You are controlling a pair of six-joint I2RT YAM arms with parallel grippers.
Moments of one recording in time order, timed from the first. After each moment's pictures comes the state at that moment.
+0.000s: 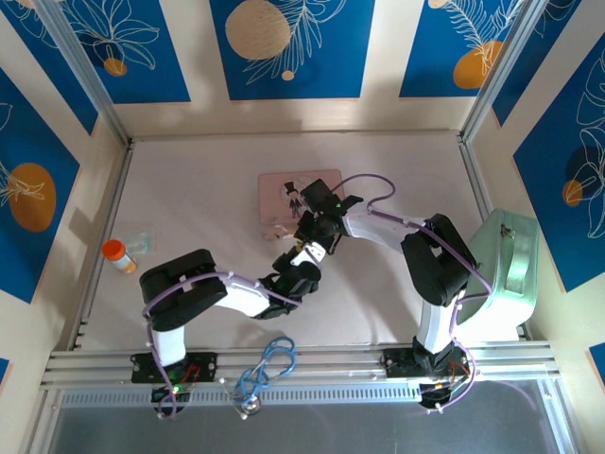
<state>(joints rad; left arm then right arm) -1.13 1.84 0.72 0.54 -0.83 0.06 0.68 1.84 1.22 -0.50 -0.21 1.15</state>
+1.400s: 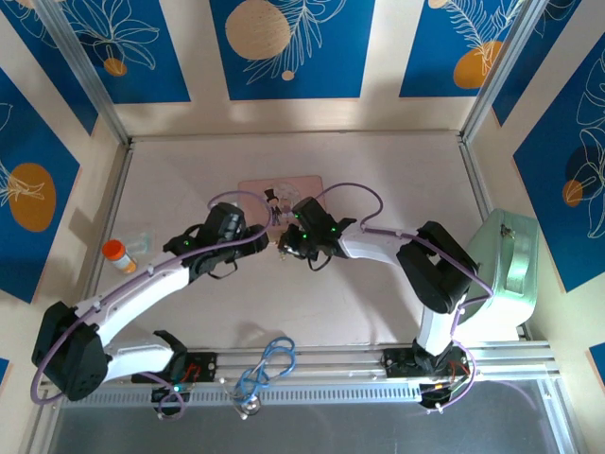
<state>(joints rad) -0.60 1.20 0.84 -0.45 -0.03 -0.79 0.78 1.82 1.10 -0.21 -0.23 1.07</state>
